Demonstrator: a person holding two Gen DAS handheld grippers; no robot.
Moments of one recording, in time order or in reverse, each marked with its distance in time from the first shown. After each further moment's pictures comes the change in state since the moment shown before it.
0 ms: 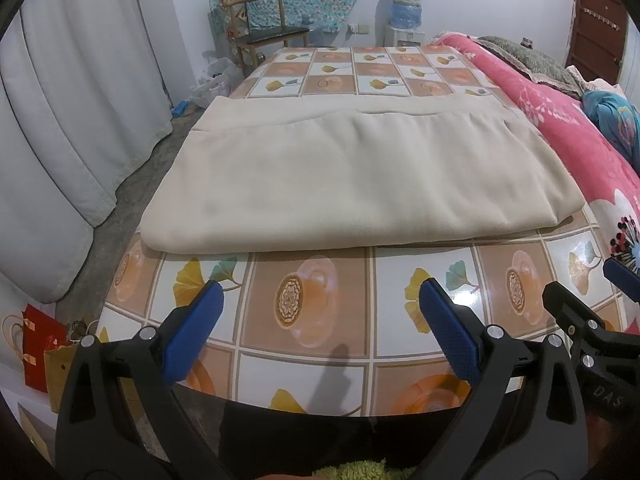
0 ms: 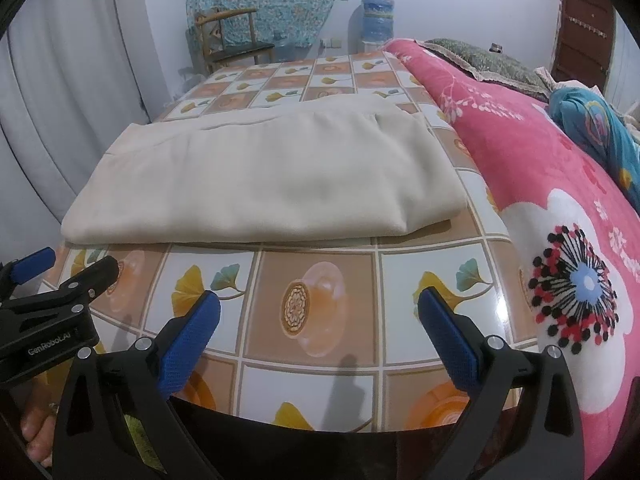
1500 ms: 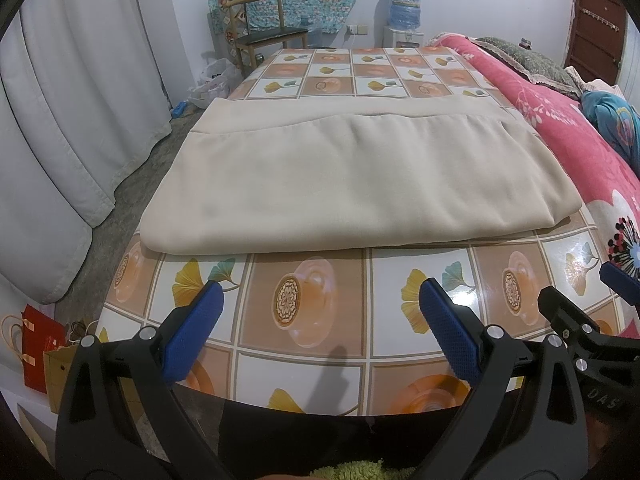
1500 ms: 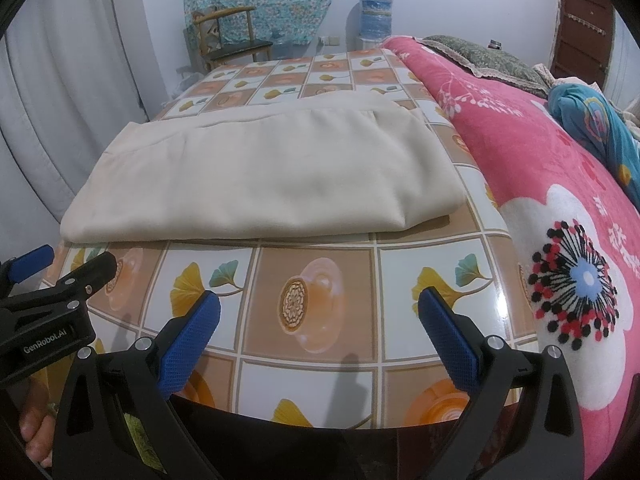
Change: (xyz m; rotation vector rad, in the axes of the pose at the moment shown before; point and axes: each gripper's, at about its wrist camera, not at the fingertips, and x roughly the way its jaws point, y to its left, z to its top) left arm 0.000 -0.002 0.001 0.002 0.000 -0.004; right arm 0.000 -0.004 0.000 0.004 0.013 -0.002
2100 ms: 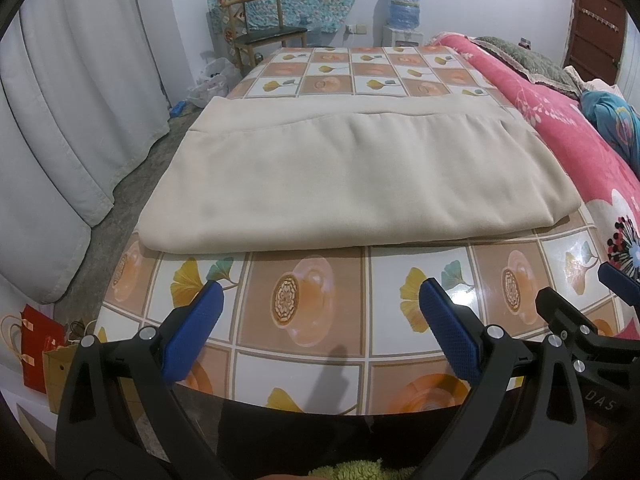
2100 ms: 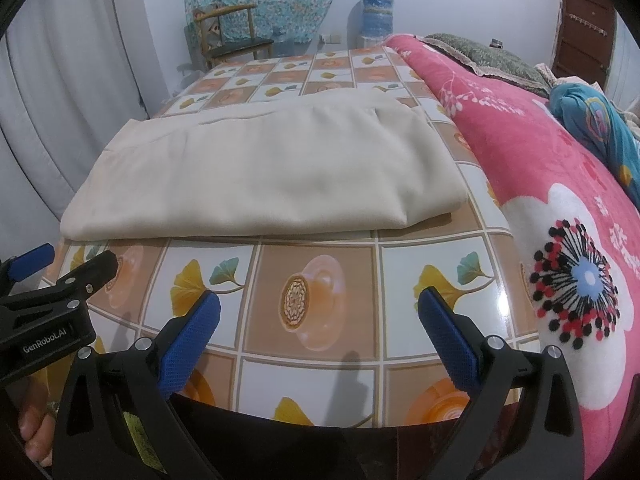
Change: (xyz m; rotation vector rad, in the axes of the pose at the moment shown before) left arm 0.000 0.000 0.000 0.002 0.003 -0.002; right arm 0.001 0.001 -0.002 -0.006 0.006 -0.001
